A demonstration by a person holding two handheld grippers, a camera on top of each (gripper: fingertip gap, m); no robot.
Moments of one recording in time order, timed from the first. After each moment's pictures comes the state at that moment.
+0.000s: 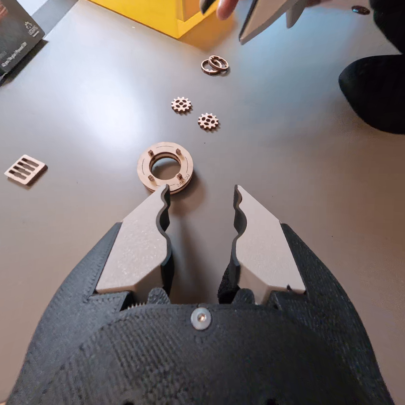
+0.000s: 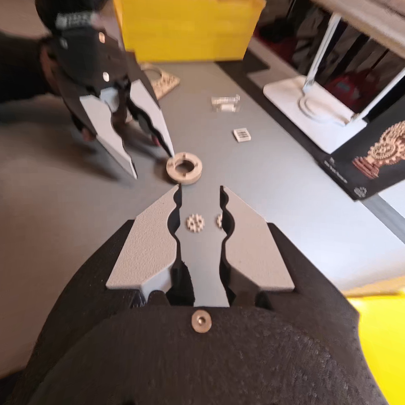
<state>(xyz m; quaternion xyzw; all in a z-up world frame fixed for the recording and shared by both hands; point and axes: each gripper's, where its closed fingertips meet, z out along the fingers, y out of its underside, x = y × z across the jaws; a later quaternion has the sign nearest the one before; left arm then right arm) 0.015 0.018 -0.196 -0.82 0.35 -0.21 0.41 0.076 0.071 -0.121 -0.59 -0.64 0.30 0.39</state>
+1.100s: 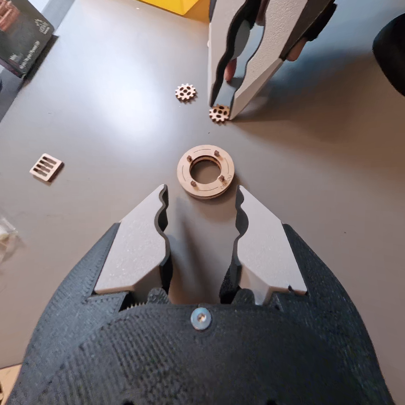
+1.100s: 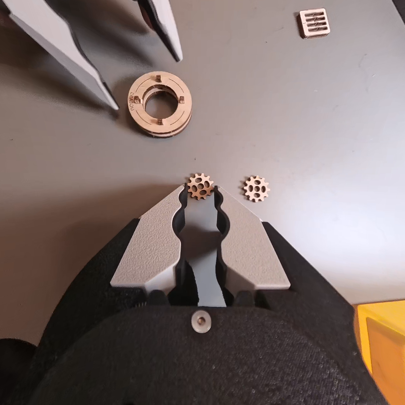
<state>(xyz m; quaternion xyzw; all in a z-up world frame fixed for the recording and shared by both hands) 0.011 0.015 -0.199 -0.83 0.36 -0.13 0.40 0.081 0.064 -0.211 -0.62 -0.71 0.21 0.23</state>
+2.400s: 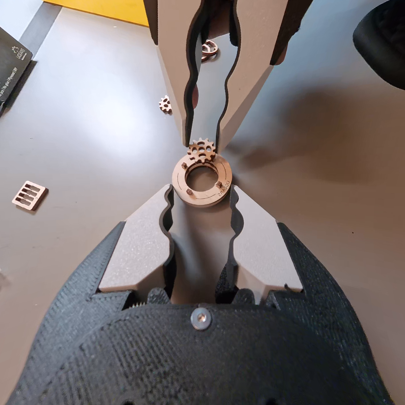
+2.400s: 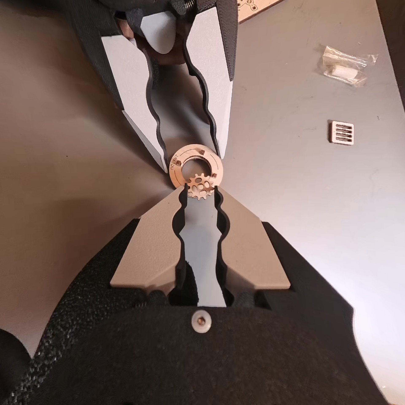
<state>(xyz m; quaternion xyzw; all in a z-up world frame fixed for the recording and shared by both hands) 0.025 0.020 -0.205 -0.80 0.41 -0.15 0.41 0.037 0.031 -0.188 -0.50 -0.80 0.26 0.22</state>
